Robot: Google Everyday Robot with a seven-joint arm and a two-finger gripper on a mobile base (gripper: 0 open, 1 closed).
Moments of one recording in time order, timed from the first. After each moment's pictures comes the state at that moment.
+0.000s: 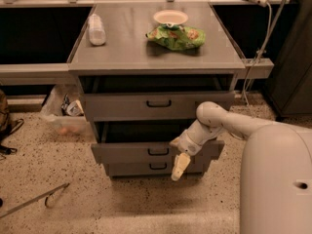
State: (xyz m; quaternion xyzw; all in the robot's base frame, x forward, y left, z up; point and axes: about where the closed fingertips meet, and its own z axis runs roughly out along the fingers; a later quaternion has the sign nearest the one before) arm 0.584 -0.081 0.471 -0.63 0.71 0.29 0.13
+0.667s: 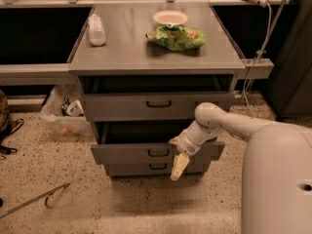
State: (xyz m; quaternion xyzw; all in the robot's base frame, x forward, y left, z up) arm 0.586 -0.074 0.471 -0.64 0.71 0.27 0.14
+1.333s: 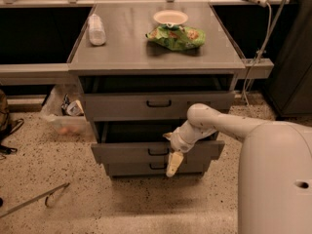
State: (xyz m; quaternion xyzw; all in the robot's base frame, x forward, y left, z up) arm 0.616 -0.058 0.462 -0.69 0.67 0.20 0.18
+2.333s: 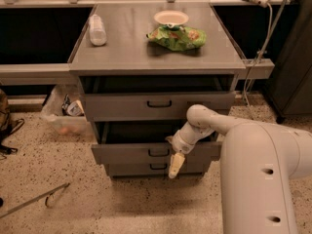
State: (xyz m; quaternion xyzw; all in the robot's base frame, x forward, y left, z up) arm 0.622 -0.070 0.423 -0.67 0.69 0.24 0.13
